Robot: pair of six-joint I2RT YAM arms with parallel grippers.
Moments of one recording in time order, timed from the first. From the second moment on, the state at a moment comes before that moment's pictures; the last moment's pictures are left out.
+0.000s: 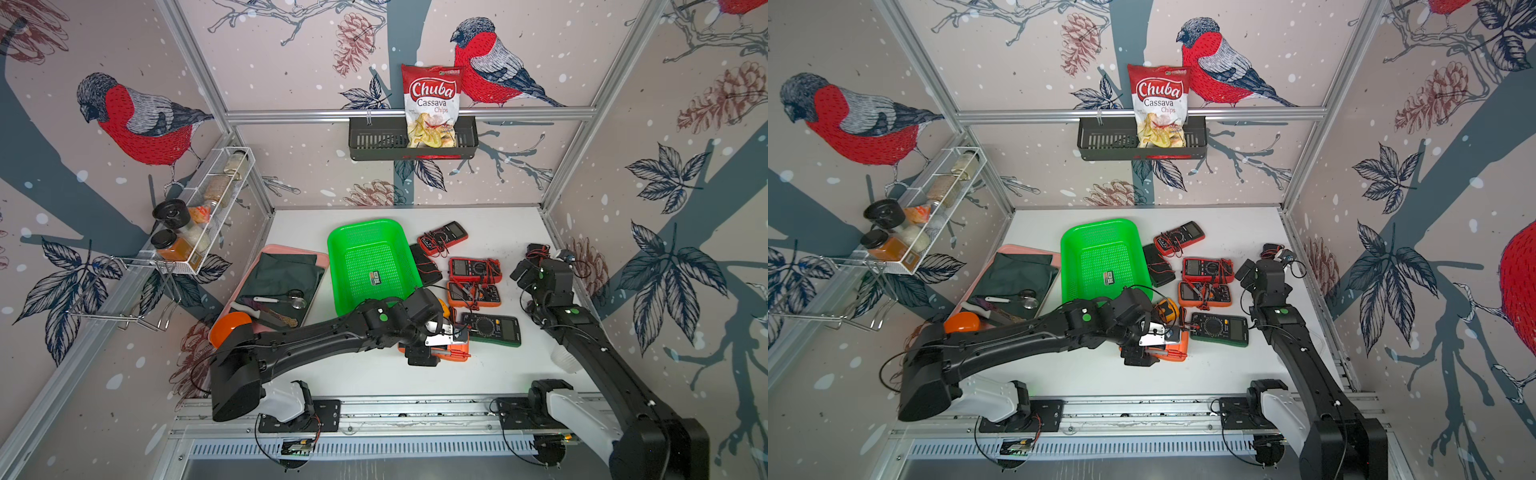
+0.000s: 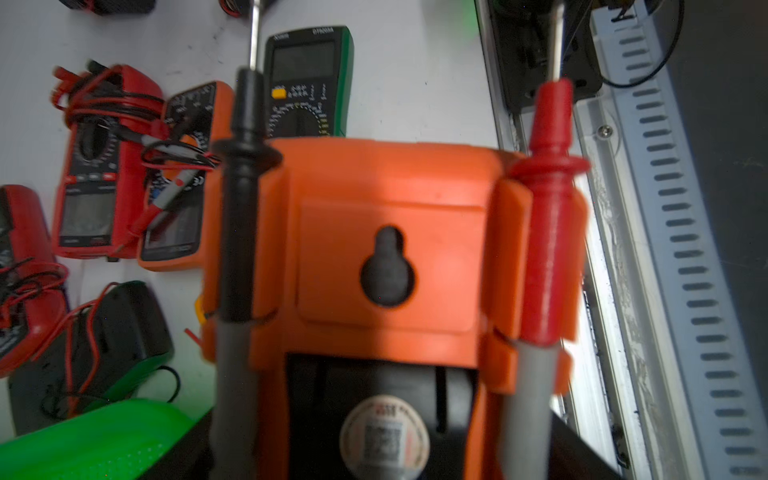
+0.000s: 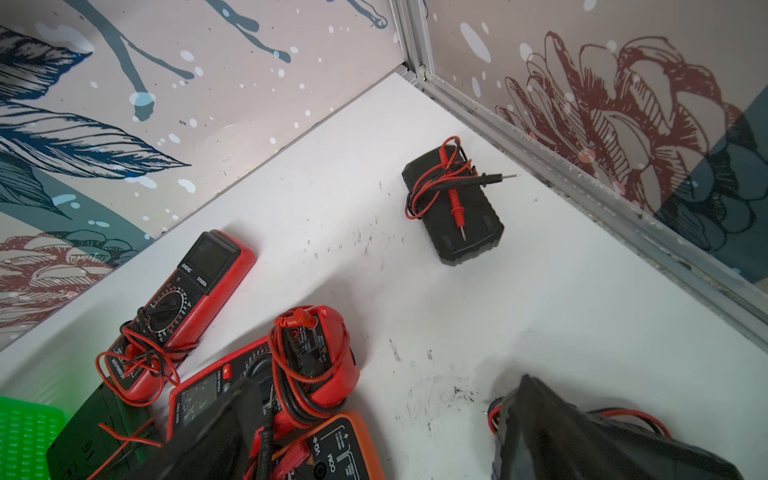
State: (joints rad) left arm -1.14 1.39 1.09 -0.58 0.14 0.55; right arm 0.10 0.95 0.59 -0.19 0.29 0.52
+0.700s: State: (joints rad) left arm -0.54 1.44 1.23 -0.49 -0.06 0.81; right arm 0.10 0.85 0.55 -0.15 0.31 0.52
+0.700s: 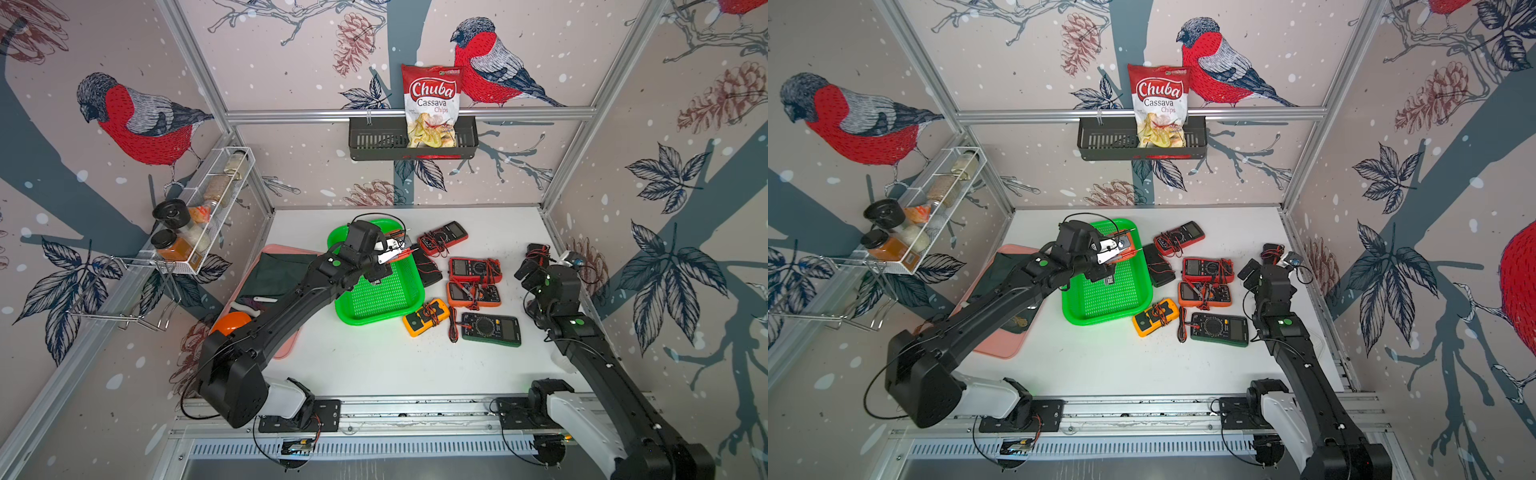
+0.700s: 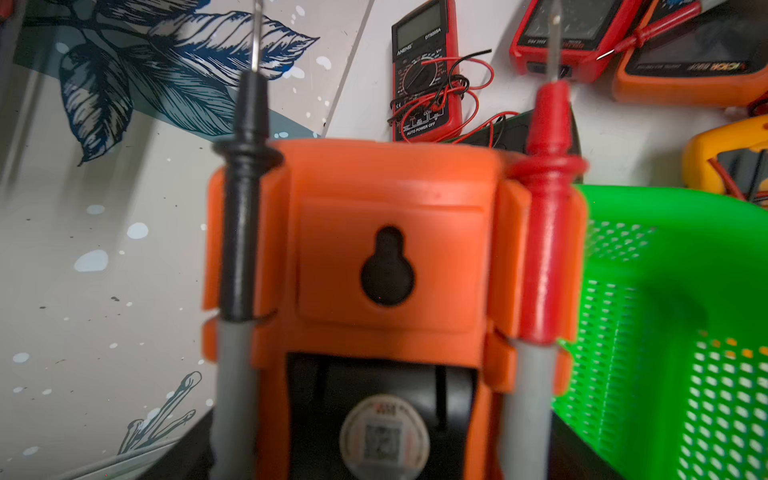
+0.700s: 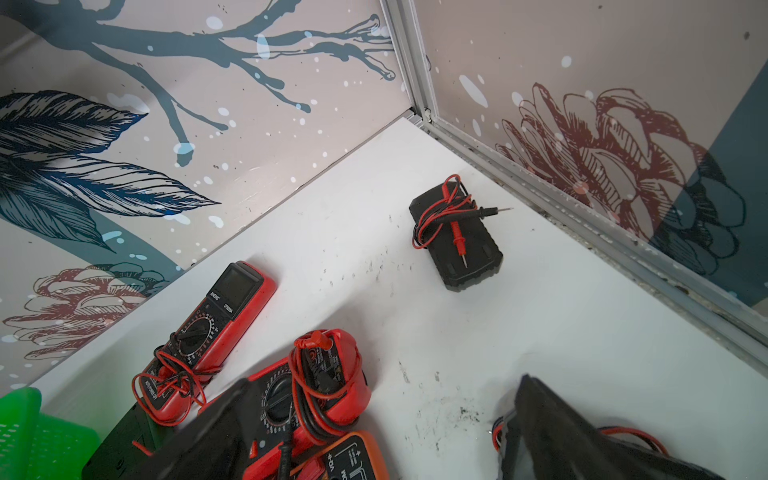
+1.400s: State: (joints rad) left arm -0.30 1.96 1.56 -0.61 0.16 1.01; right arm 0.10 0.86 0.59 -0.20 0.32 0.53
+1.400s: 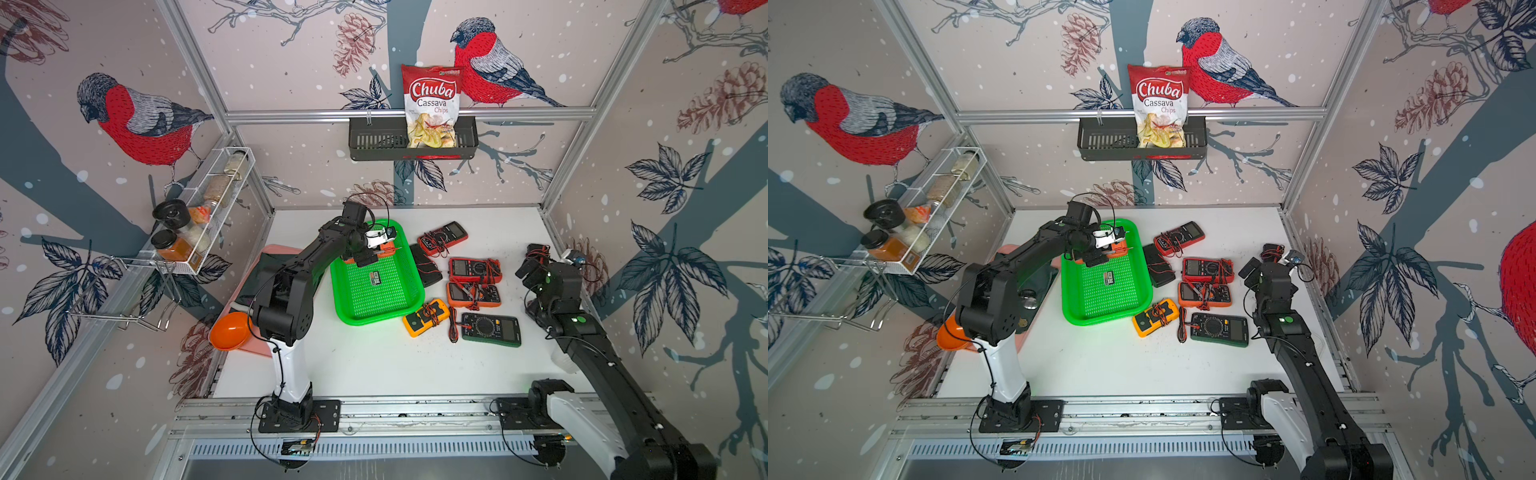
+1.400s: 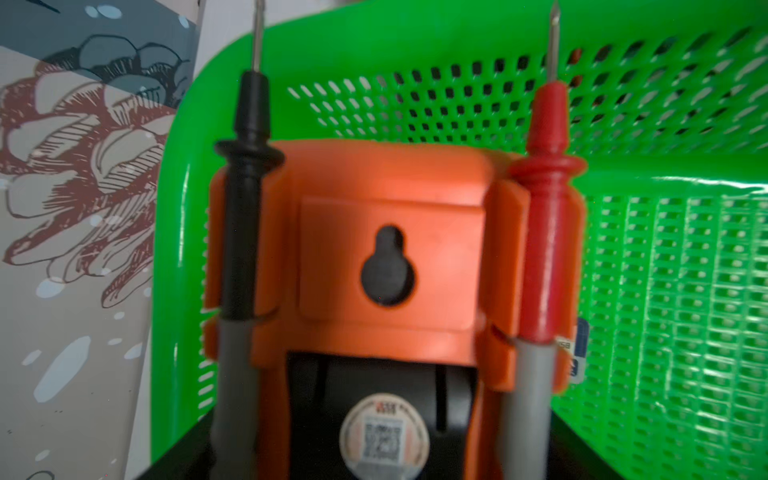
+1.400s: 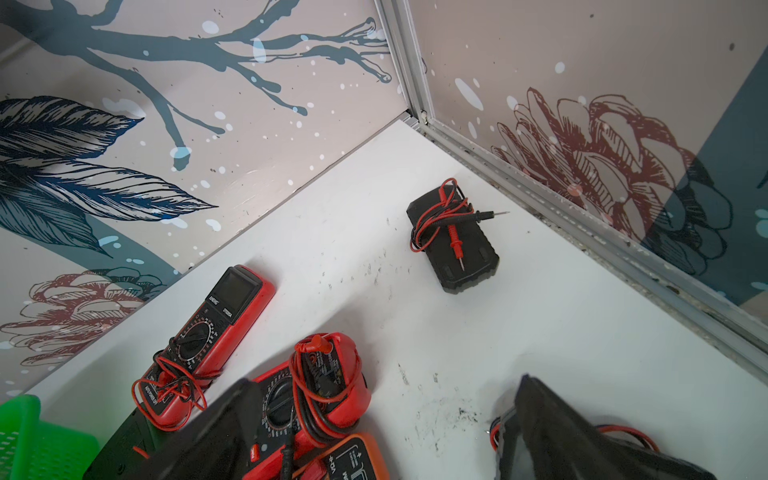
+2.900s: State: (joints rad) left arm -0.34 2.22 1.88 -0.79 -0.14 0.89; right arm 0.12 0.89 0.60 -0.22 0.33 0.53
